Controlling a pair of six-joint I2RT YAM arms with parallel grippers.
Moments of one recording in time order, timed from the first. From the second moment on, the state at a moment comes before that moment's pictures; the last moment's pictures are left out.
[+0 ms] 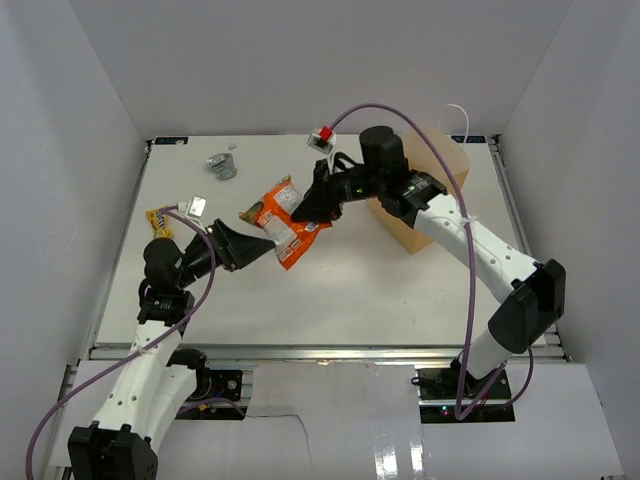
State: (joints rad) left arm -0.10 0.70 0.44 0.33 0.85 -1.02; right arm 0.72 1.59 1.53 -0.27 -0.88 0.22
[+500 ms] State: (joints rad) left arm -0.10 0.90 0.74 -0.25 0.38 -0.68; right arm 0.19 1.40 1.83 -0.42 -0.84 -0.22
